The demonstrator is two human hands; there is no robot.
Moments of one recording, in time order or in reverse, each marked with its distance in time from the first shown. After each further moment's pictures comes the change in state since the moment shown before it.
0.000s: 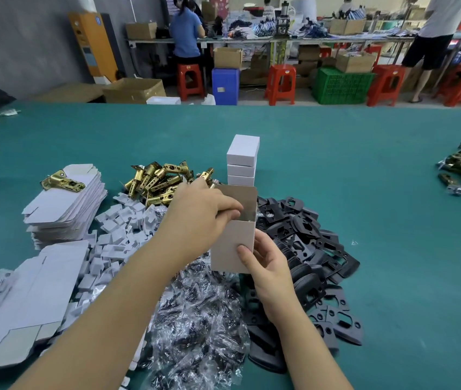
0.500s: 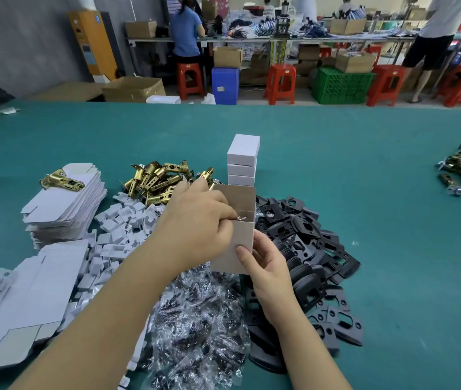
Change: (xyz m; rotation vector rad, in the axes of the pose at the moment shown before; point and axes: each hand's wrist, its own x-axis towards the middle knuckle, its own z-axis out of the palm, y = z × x) left_hand -0.009 0.004 -0.006 0.159 -0.049 0.043; right_hand 0.000 0.001 0.002 -0.003 0.001 -0.007
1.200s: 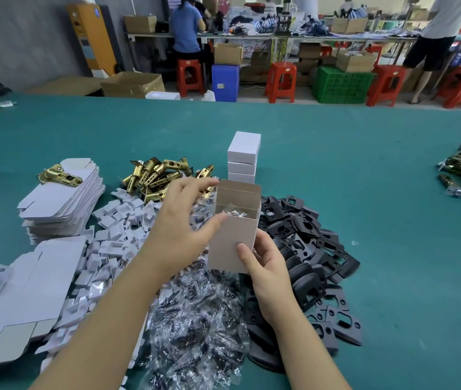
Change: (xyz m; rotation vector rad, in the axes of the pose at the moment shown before) left_hand -0.023 -0.021 0.026 -0.576 0.203 -0.237; right_hand 0.002 0.009 0.000 0.011 0.015 0.040
